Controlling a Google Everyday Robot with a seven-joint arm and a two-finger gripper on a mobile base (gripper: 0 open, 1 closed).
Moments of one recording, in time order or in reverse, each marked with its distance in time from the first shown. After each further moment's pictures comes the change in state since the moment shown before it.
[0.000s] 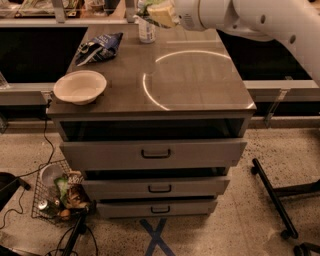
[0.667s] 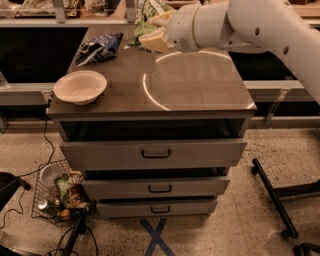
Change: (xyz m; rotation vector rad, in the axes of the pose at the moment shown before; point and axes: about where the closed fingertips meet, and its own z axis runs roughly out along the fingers) arm 0.030 0.062 0.002 -0.199 0.034 -0.040
